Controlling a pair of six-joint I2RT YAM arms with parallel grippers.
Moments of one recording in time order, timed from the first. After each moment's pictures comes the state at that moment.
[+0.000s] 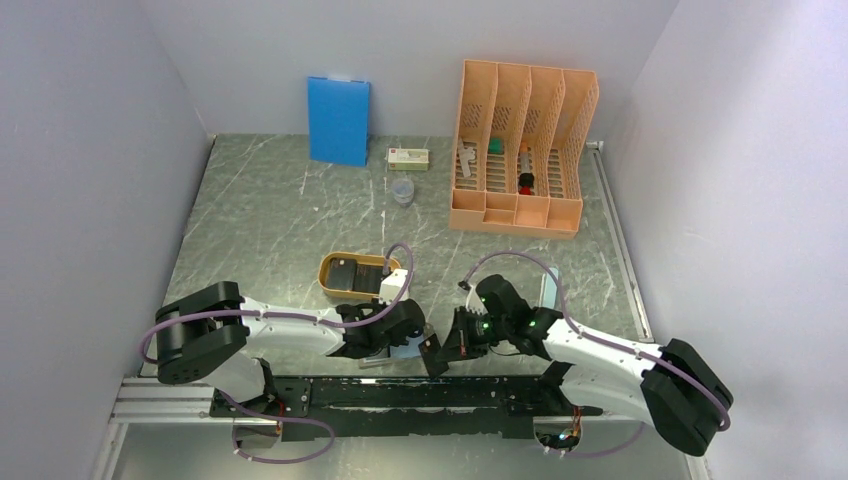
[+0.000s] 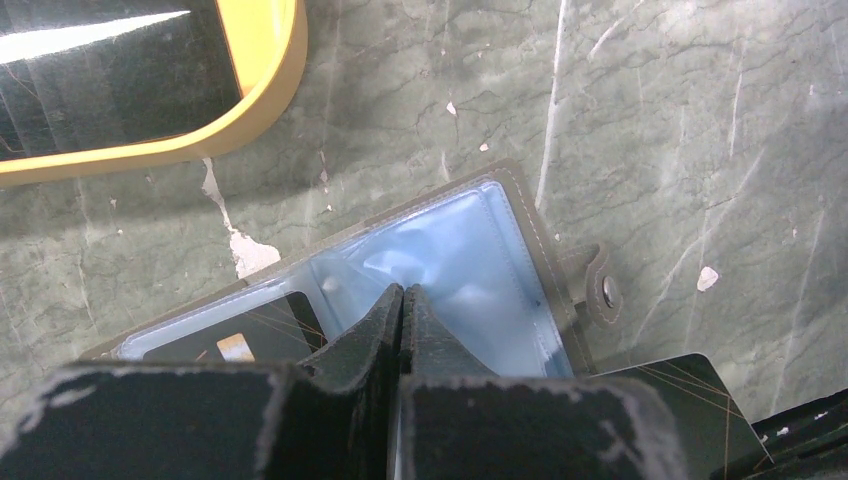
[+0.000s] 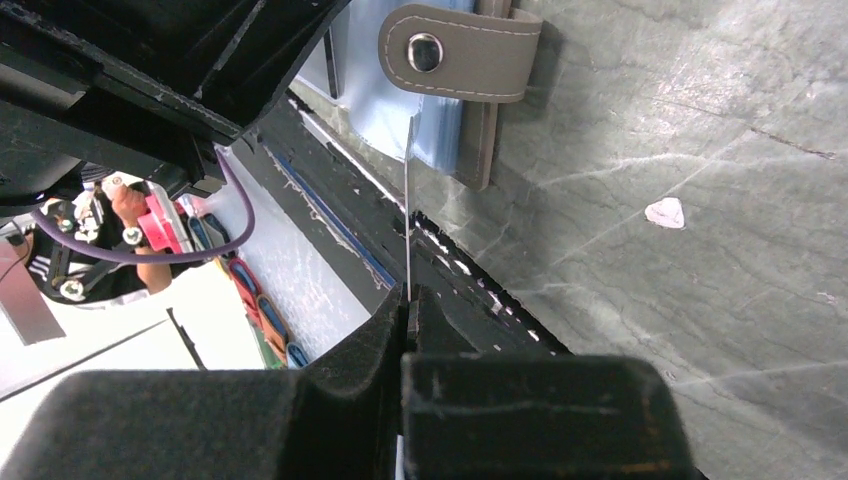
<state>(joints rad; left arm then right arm) -1.25 1.51 0.66 -0.13 -0.52 -0.90 0.79 1.02 0.30 -0.11 -0.53 0.87</state>
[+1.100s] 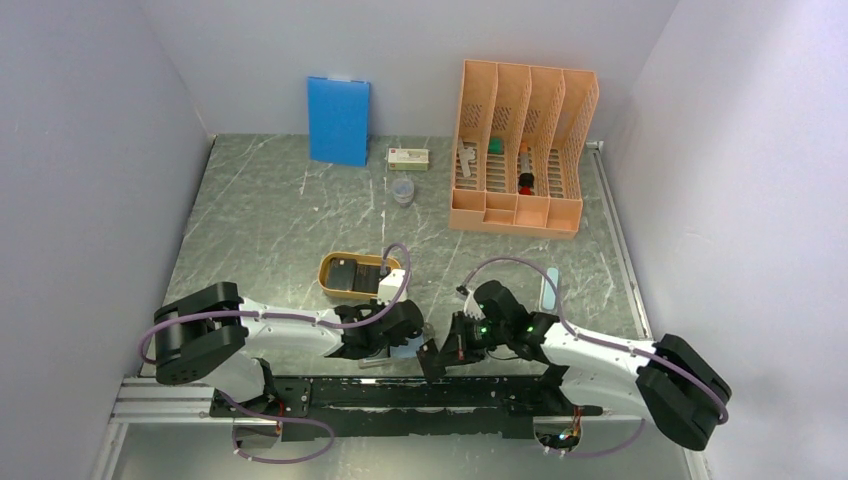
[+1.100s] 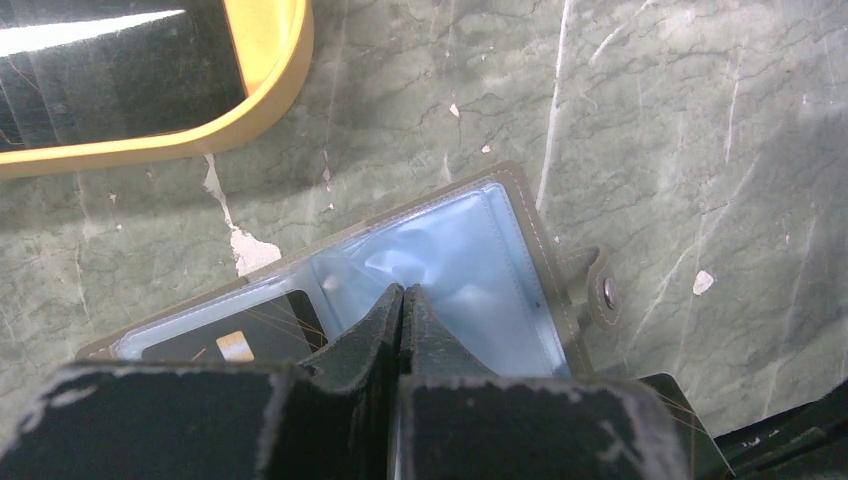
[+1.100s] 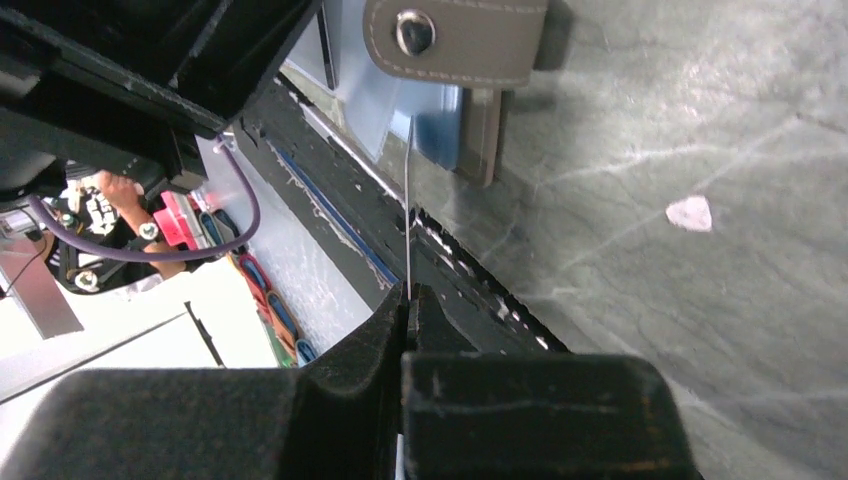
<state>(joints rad) -1.25 1.50 0.65 -0.12 -0.52 -0.92 0.83 1.02 0.25 -0.03 -0.53 0.94</state>
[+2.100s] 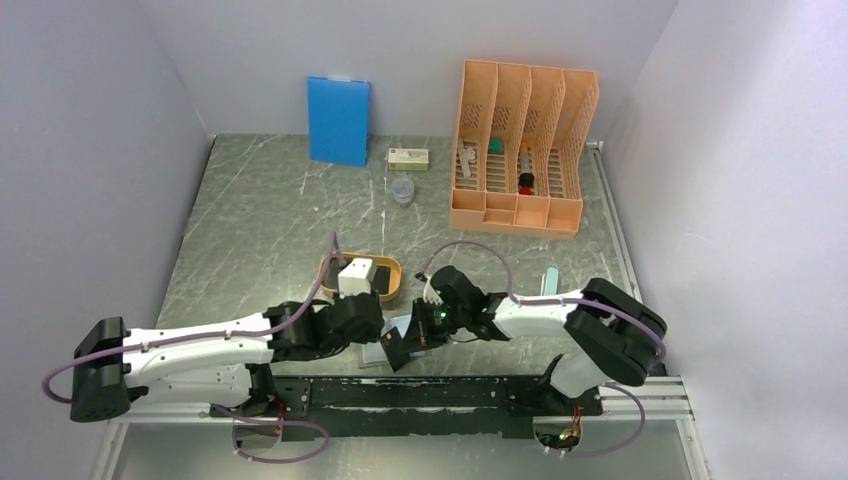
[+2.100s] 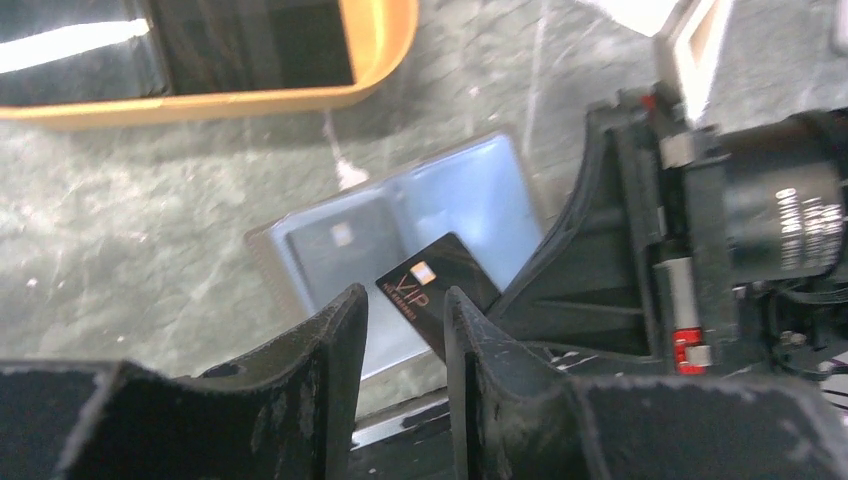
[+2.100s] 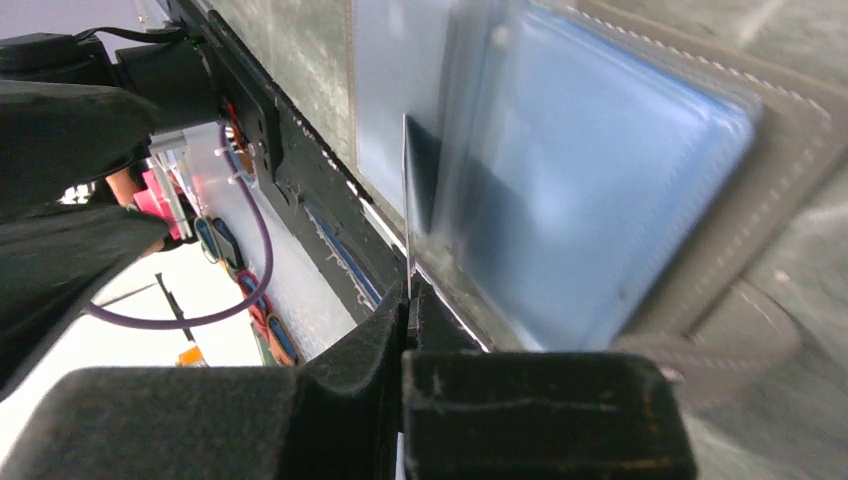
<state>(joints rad) -1.25 1.05 0.69 -0.49 -0.51 -0.94 0.94 1.46 0.49 0.22 -0.51 0.93</state>
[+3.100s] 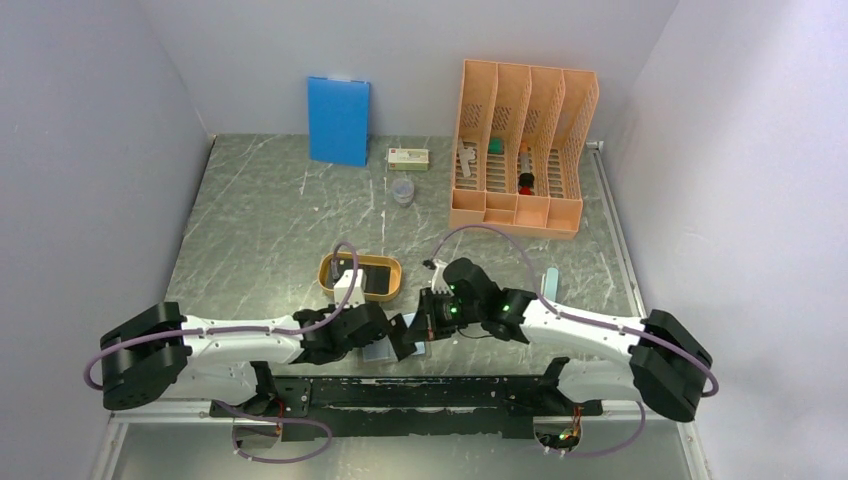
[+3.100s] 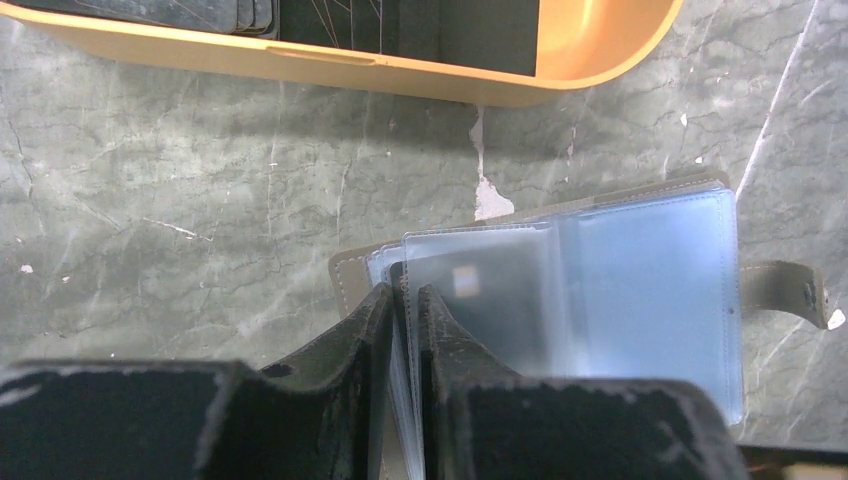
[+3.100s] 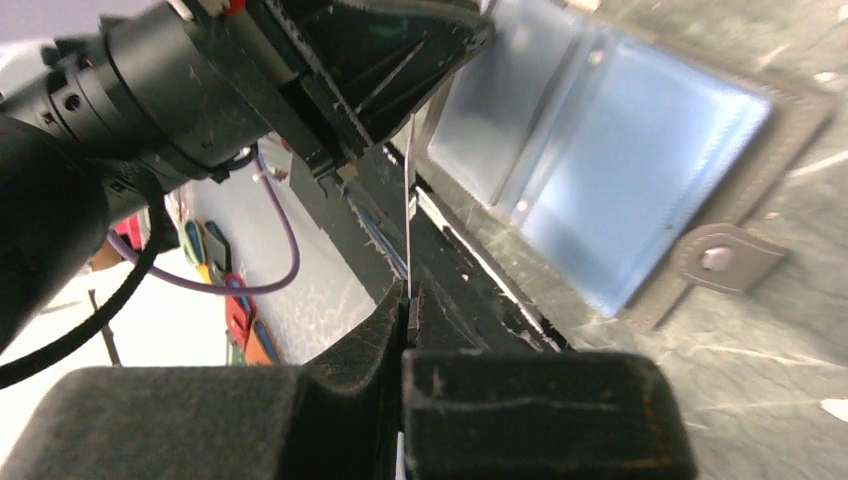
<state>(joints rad) -1.18 1.23 0.47 -0.29 -0.58 -1.08 0.97 1.21 0.57 -0.03 -0.41 0.84</state>
